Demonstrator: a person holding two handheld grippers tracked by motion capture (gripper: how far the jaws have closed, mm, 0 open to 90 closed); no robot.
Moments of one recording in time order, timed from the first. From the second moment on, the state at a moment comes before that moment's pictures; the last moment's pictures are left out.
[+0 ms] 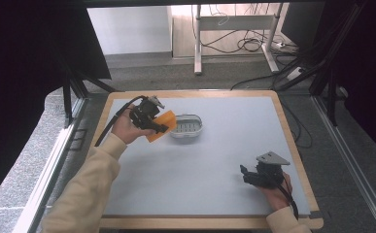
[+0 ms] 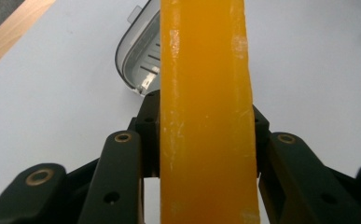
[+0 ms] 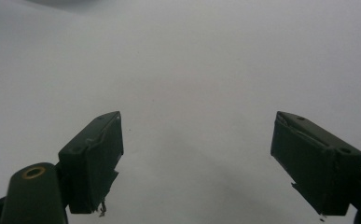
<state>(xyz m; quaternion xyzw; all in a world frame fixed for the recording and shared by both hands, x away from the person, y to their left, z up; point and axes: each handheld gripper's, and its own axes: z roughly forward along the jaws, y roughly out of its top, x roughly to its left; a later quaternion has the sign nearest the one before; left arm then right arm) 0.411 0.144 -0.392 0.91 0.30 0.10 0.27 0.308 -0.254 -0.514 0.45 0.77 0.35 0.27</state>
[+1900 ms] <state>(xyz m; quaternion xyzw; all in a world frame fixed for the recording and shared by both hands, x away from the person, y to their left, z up) 0.461 0.089 -0.393 0.93 0.24 0.09 0.25 0.309 -0.255 -0.516 0.46 0.77 0.35 0.28</state>
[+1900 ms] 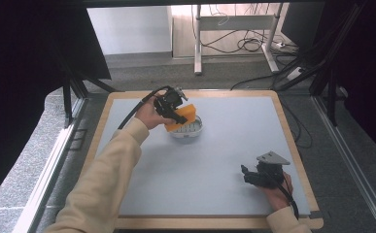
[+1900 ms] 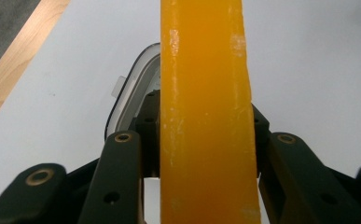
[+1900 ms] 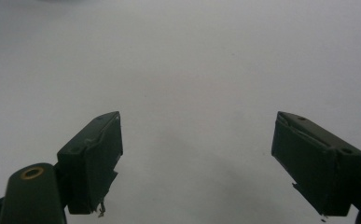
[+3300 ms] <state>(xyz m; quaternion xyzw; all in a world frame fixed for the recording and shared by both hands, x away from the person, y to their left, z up) 0.504 0.071 -0.428 0.95 0.19 0.06 0.23 0.306 -0.257 -0.513 0.45 0.77 0.35 0.28</state>
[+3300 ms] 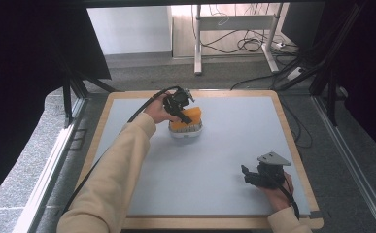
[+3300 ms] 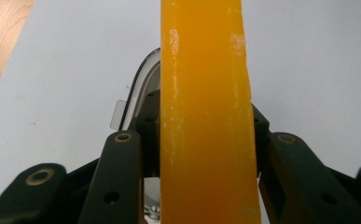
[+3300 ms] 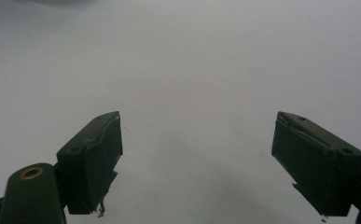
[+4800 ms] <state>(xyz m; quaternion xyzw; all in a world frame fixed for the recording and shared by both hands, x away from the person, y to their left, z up) 0.523 0.071 -0.457 0.96 0.15 0.04 0.23 0.306 -0.257 -0.516 0.45 0.77 0.34 0.29</state>
